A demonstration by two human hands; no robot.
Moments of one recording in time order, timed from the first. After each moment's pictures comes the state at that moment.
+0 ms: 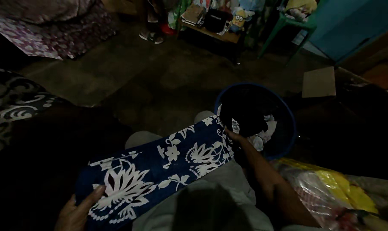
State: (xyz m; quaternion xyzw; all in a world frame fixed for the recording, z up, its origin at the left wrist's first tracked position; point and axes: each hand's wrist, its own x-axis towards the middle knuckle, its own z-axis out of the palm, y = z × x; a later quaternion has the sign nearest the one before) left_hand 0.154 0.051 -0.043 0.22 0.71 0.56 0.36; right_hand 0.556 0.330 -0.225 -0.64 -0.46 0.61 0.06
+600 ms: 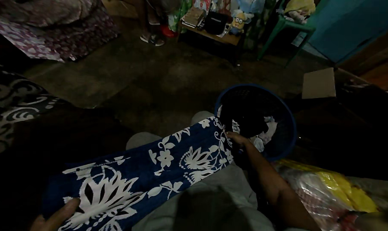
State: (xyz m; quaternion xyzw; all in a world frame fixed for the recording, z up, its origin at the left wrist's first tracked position) left_hand 0.137 0.036 -0.019 0.28 0.56 0.67 0.41; right_hand 0.578 0.331 -0.238 -0.55 -0.47 0.68 0.15
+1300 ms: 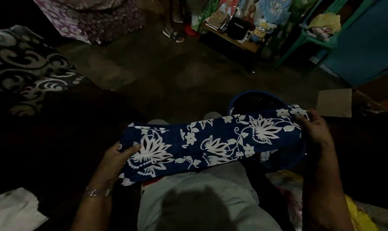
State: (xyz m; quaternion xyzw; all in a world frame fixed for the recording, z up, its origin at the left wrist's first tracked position) left_hand 0.132 0.100 -0.060 0.30 0.78 0.40 0.36; right_hand 0.680 0.328 -0.031 -0.60 -0.60 0.35 0.40
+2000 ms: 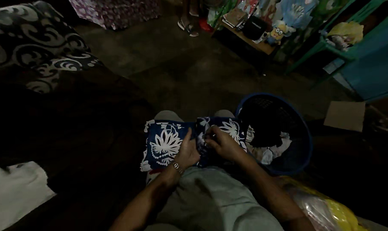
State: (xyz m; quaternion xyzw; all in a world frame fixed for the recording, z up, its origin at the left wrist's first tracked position) left_hand 0.265 0.166 -0.135 0.06 0.33 0.56 0.76; right_hand 0.418 0.240 -0.058 -0.36 -0.83 0.43 0.06
